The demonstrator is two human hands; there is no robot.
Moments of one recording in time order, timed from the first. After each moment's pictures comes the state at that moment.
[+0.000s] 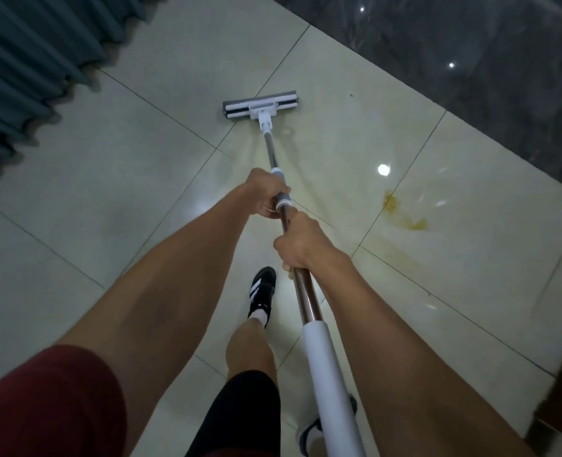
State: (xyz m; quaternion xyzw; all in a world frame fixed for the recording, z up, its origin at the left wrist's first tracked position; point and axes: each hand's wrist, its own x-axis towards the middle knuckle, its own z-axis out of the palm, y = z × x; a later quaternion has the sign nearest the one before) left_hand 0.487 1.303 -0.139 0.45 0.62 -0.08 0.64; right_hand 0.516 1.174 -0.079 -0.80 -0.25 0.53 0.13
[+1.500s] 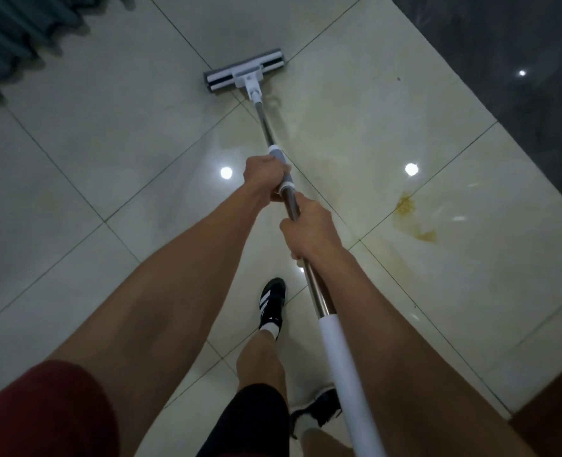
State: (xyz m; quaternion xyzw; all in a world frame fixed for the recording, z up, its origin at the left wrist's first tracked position) left_hand 0.490 1.274 -0.192 0.29 0.73 0.12 0.61; right_hand 0.550 1.155 -0.097 -0.79 -0.31 0.52 0.11
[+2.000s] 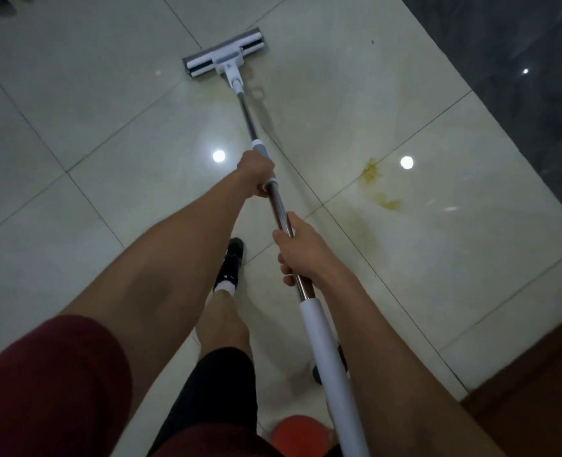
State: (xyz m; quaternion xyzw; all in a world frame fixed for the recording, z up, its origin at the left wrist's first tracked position) left_hand 0.592 1.093 -0.232 0.36 0.74 0.02 0.57; right_hand 0.669 0.925 -0.125 -0.70 -0.21 0.67 0.15
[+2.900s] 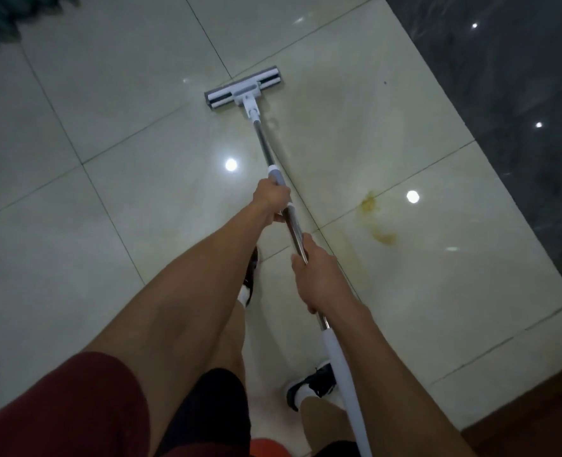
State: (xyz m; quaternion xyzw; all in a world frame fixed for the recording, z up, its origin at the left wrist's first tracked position) left_hand 0.632 1.075 -0.222 0.29 0.74 0.10 0.60; right_hand 0.722 0.925 -0.107 -0.74 -0.39 0.55 0.07
